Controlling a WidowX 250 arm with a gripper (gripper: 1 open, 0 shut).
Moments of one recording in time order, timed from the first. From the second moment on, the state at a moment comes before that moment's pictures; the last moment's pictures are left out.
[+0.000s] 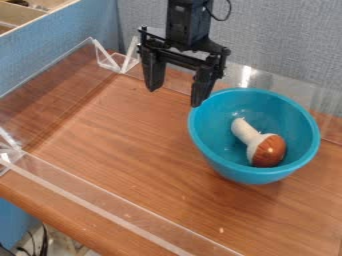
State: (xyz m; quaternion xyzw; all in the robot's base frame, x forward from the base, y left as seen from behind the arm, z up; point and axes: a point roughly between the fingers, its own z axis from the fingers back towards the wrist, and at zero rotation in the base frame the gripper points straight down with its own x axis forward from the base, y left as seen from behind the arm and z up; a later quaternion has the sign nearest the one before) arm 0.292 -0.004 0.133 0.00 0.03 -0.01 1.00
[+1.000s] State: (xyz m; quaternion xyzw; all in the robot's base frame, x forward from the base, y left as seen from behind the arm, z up) arm 0.326 -0.098 0.060 0.00 0.05 -0.09 1.00
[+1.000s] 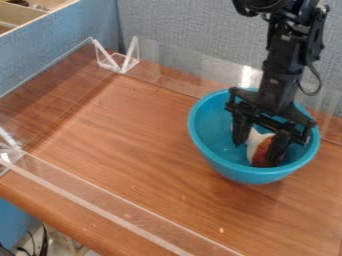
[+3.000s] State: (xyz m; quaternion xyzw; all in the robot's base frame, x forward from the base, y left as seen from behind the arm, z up) arm 0.300 -0.081 0.089 -0.01 0.01 -0.09 1.00
